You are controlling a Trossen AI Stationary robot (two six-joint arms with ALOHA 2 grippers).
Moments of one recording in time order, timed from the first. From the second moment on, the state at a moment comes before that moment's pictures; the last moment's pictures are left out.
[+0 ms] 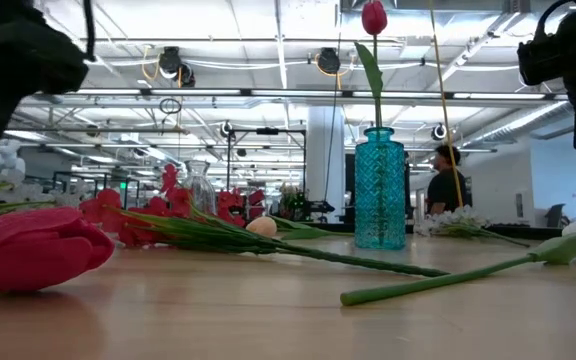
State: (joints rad) left arm -0.45 1.25 0.86 -1.16 0.03 -1.68; right arm 0.38 0.81 0.70 -1.13 0.17 1.19
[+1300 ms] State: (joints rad) left arm -0.62 1.36 0.57 -0.78 0.19 -1.80; right arm 0.38 0.81 0.70 -1.04 0.21 1.18
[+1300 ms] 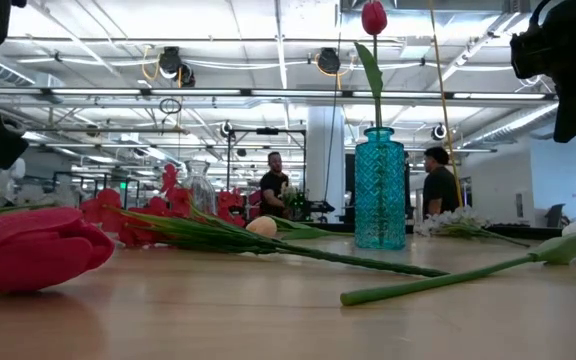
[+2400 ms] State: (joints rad) left arm -0.53 1.15 1.00 -1.10 -1.34 -1.27; right arm 0.38 0.82 0.70 -0.95 0.29 1.20
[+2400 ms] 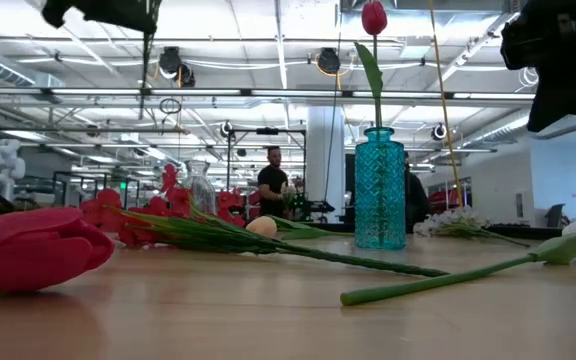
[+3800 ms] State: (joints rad) left arm 0.29 0.82 0.51 0.30 0.05 0.08; right arm 0.37 0.83 0.70 -0.89 0.40 1.32
